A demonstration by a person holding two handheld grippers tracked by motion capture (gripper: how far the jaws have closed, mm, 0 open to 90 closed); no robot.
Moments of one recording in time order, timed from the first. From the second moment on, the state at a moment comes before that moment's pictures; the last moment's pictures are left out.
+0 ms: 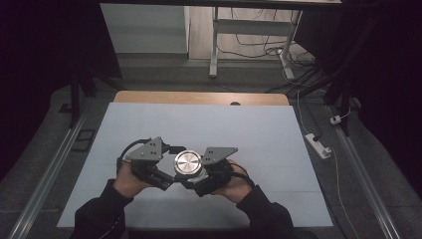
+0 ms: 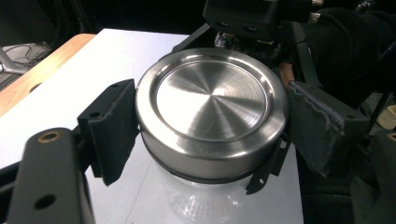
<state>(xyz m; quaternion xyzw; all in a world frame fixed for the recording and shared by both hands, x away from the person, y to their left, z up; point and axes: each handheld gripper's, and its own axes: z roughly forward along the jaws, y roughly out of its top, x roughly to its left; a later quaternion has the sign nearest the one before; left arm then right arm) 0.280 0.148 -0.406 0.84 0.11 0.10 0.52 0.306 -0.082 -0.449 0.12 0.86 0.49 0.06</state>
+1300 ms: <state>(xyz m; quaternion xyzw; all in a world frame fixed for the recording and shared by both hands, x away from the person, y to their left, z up) 0.274 0.152 -0.431 0.84 0.12 0.09 0.52 0.342 -0.119 -0.441 0.21 0.83 0.50 0.13</state>
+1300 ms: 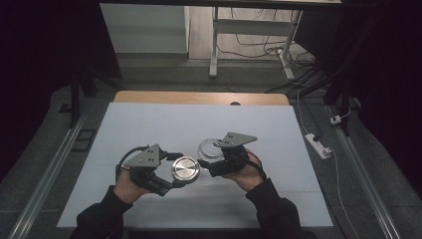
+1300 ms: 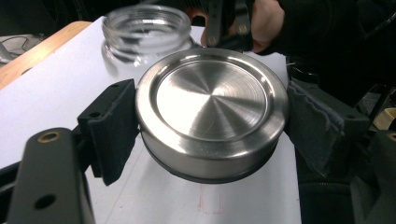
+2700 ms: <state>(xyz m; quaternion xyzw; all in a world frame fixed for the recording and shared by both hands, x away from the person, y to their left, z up) 0.277 0.108 -0.510 0.89 0.09 0.05 0.44 0.390 -0.090 -0.452 0.24 0.82 0.49 0.15</state>
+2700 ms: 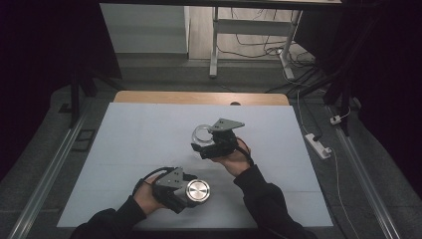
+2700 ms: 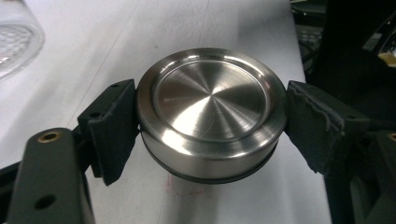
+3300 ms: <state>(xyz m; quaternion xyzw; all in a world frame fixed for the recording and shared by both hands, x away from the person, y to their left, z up) 0.293 0.096 -0.537 0.91 0.11 0.05 0.39 0.404 -0.073 -0.477 0.25 0.83 0.48 0.15</state>
